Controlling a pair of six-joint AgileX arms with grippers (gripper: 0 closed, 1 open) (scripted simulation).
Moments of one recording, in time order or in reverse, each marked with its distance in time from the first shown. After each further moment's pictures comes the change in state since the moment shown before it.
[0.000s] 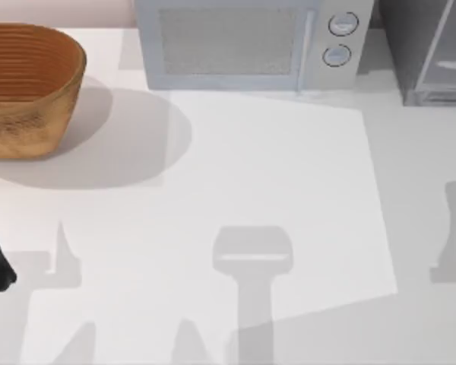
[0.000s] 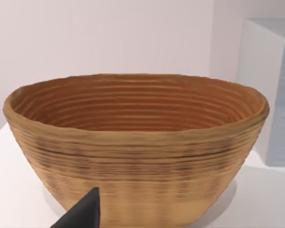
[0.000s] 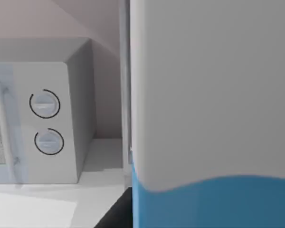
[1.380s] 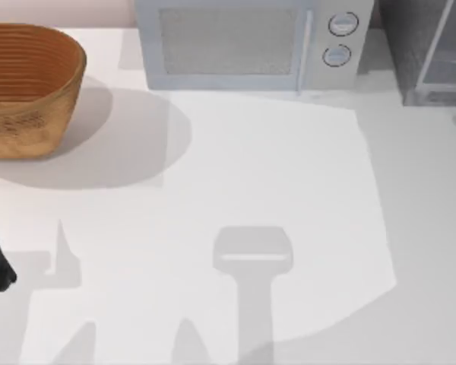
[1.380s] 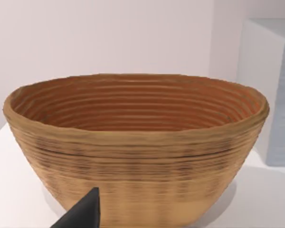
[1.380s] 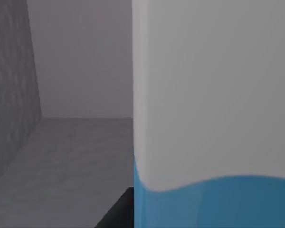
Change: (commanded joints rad) left arm 0.000 0.000 0.000 0.000 0.000 0.000; right arm -0.266 2.055 0.902 1.114 -0.238 0.008
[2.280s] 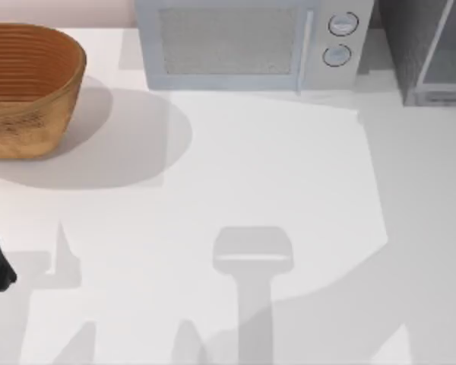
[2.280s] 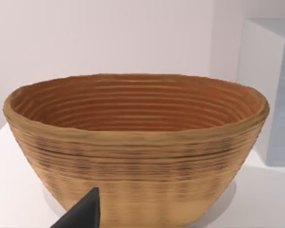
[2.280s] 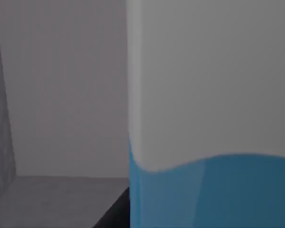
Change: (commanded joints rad) left arm 0.000 0.000 0.000 0.000 0.000 0.000; right arm 0.026 0.156 0.321 -0.116 0.016 -0.005
